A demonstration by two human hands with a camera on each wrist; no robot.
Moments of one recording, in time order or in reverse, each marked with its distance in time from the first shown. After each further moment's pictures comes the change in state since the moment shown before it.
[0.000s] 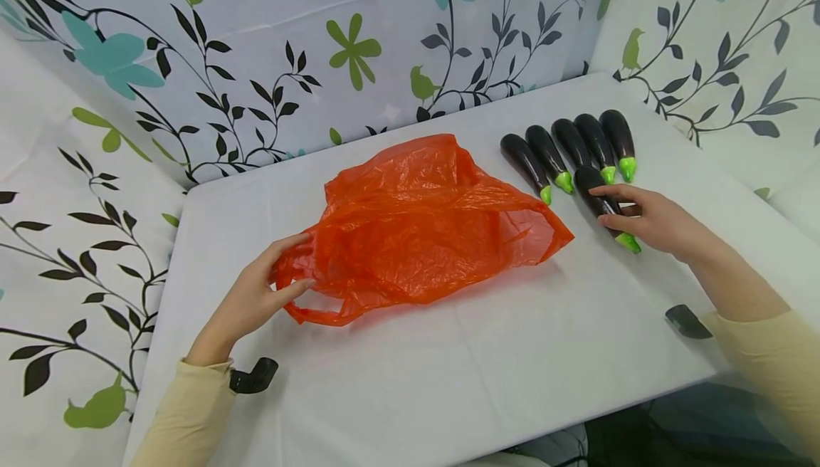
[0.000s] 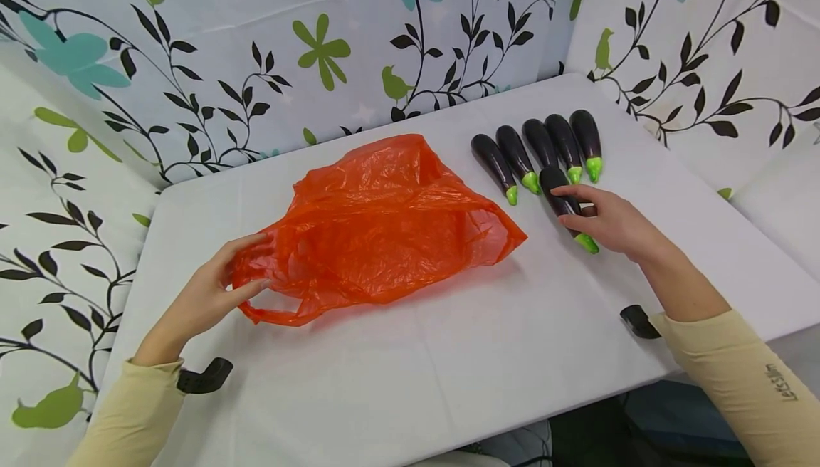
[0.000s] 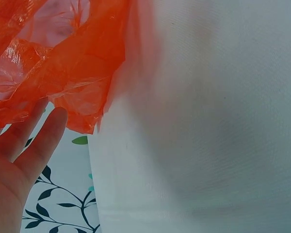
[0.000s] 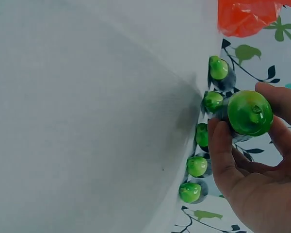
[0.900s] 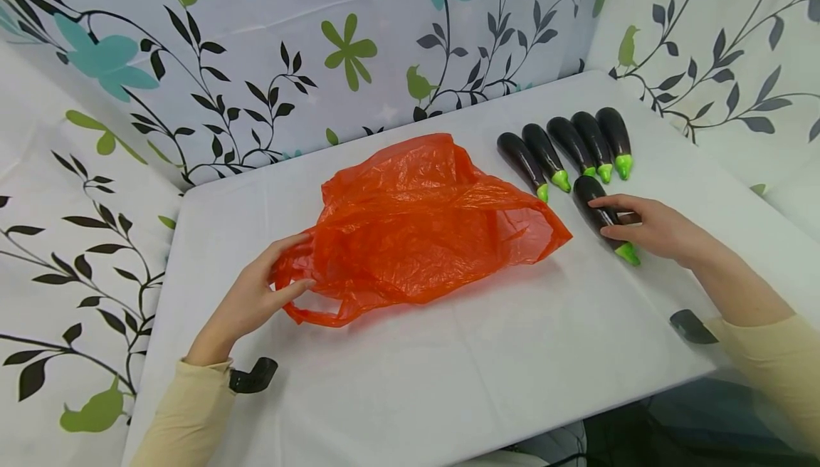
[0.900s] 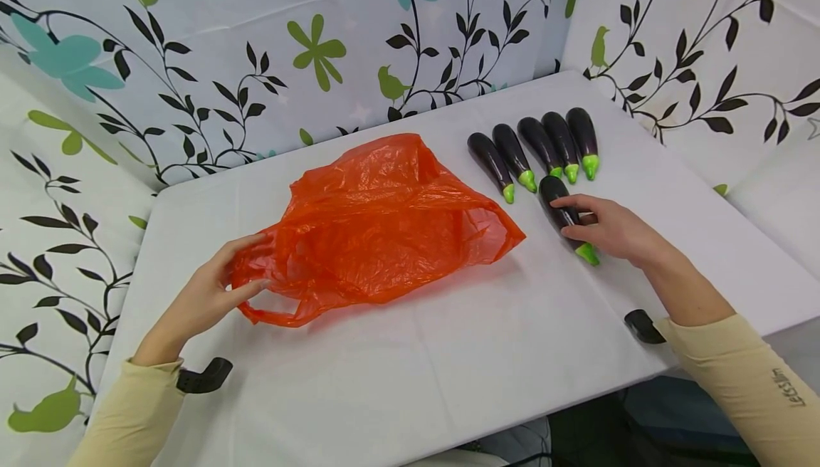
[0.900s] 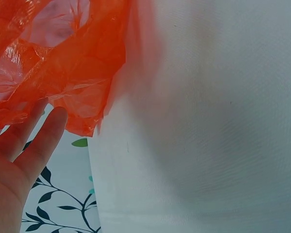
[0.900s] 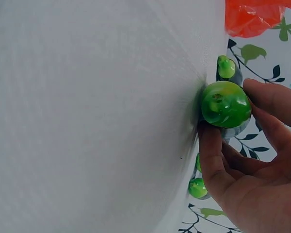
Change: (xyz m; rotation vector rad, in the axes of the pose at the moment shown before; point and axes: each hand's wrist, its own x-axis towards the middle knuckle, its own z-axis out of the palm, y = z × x) left_hand 0.005 -0.013 0.004 -0.005 -0.015 -0.006; right_hand -0.003 0.013 0.005 -0.001 -0.078 0.019
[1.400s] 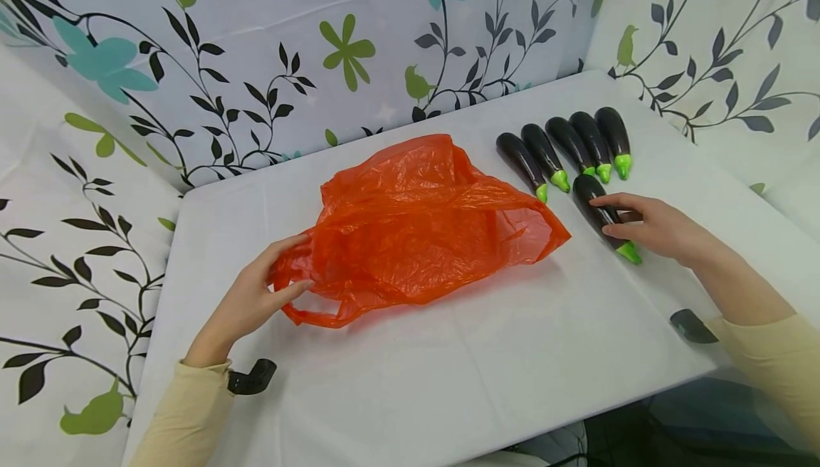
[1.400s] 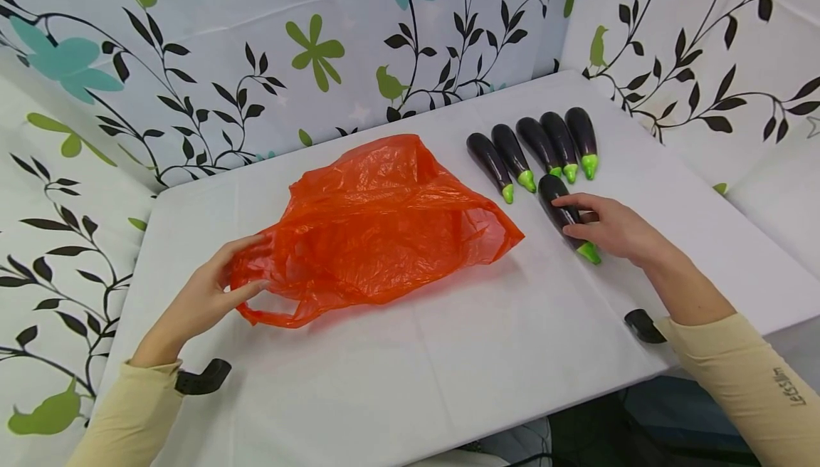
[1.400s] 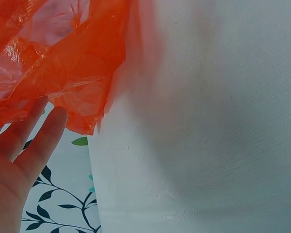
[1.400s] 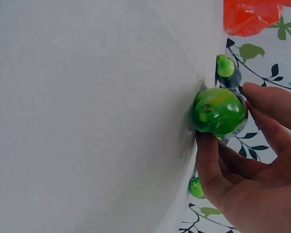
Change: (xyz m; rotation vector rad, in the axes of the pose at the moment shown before) left_hand 0.004 -0.024 0.004 0.001 0.008 0.010; right_hand 0.000 0.003 0.000 0.021 0.013 0.020
